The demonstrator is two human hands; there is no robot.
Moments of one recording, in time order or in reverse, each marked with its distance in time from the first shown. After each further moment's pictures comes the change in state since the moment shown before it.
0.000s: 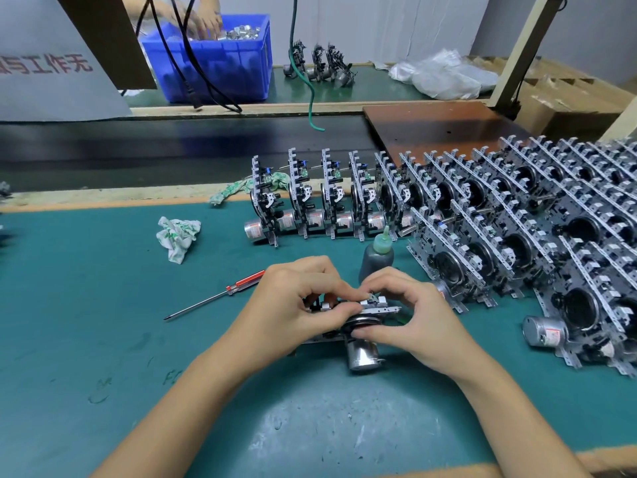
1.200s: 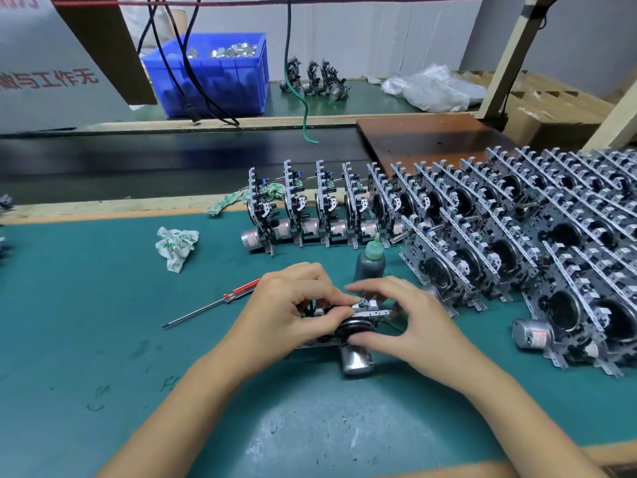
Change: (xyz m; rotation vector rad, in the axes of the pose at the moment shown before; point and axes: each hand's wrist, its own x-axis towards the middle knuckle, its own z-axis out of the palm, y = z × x) left_hand -0.001 -0.006 0.003 0.057 0.044 0.058; right_hand -0.009 -0.007 -0.008 -0.339 -0.022 0.061
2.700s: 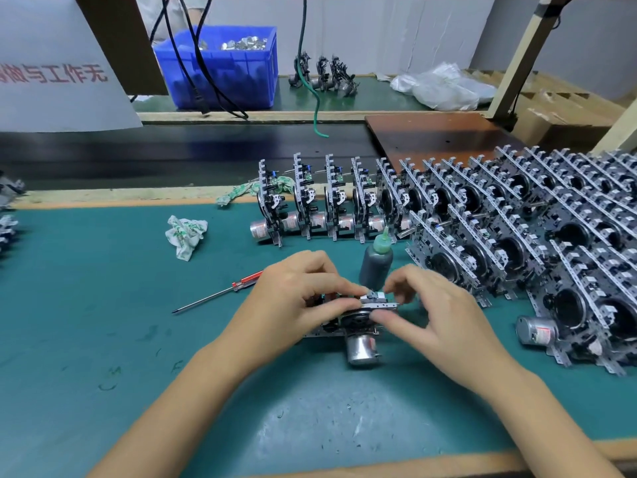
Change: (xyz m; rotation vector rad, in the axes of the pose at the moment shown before) left_hand -0.005 0.009 -0.008 0.175 0.005 0.061; right_hand -0.013 -0.008 -0.012 -0.311 0.174 -0.167
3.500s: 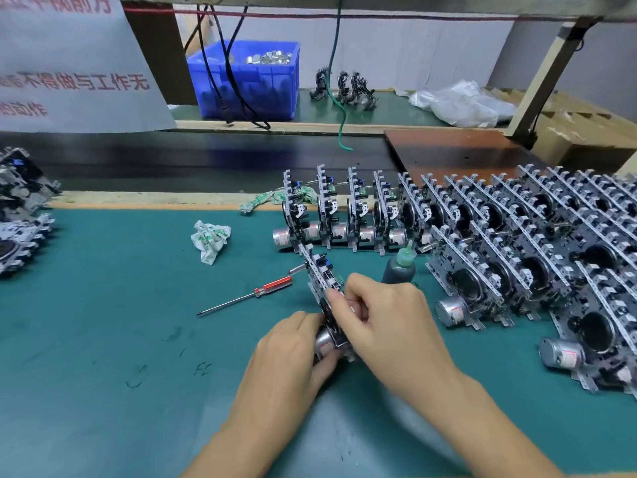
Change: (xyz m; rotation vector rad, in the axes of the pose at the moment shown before) left_hand -0.056 0.009 0.014 0.272 -0.024 -0.459; right_hand 0.032 -0.076 0.034 0.026 0.115 -0.036
